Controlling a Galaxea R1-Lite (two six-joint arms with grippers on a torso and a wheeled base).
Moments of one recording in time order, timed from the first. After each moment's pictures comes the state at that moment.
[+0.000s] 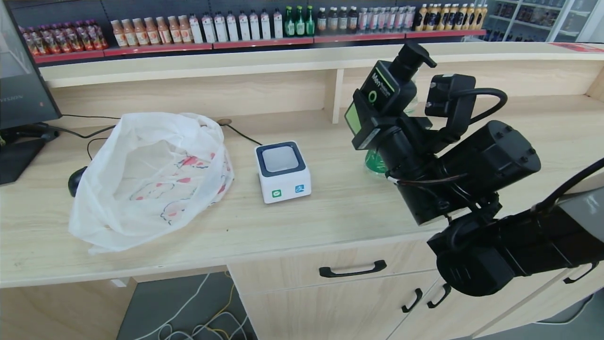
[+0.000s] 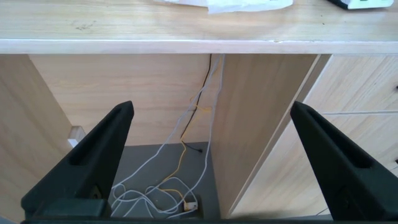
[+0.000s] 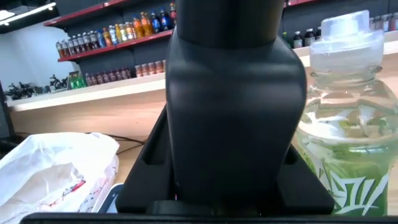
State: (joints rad) left arm 0.00 0.00 0.00 0.00 0.00 0.00; right arm 0.65 1.98 -1.00 -1.58 -0.25 -0.02
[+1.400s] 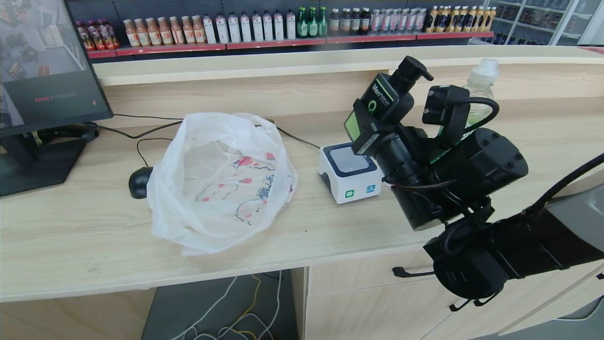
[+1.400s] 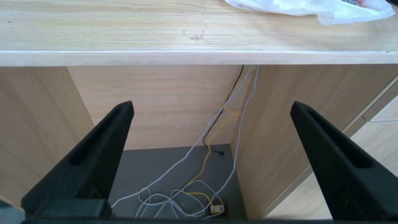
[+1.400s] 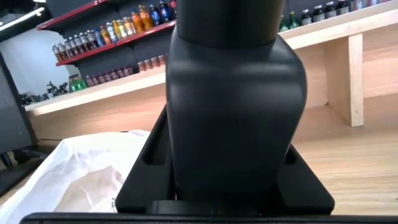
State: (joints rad) left arm 0.00 0.00 0.00 0.00 0.00 0.00; right arm 0.65 2.00 -0.98 -1.57 -0.31 0.07
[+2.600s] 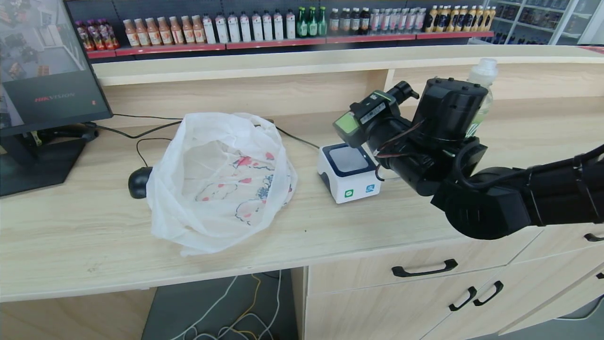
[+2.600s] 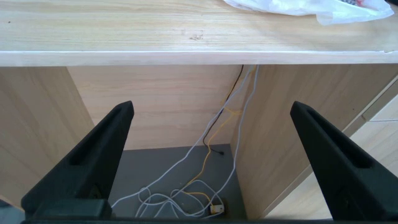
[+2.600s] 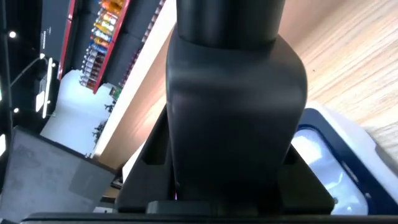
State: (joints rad) left arm 0.00 0.00 0.00 0.00 0.00 0.00; right arm 0.61 1.94 -1.27 -0.82 -0.33 0.89
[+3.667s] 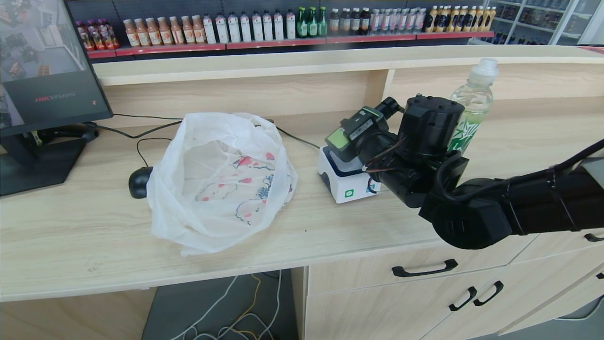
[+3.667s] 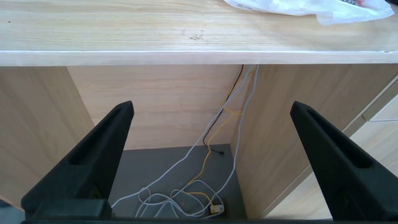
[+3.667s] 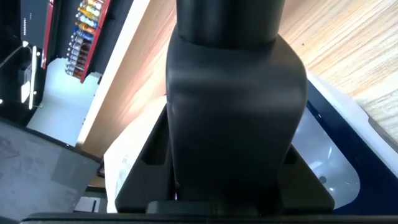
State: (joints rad) left arm 0.00 0.00 0.00 0.00 0.00 0.00; right arm 0.62 1.98 -1.25 -0.82 -0.33 0.89
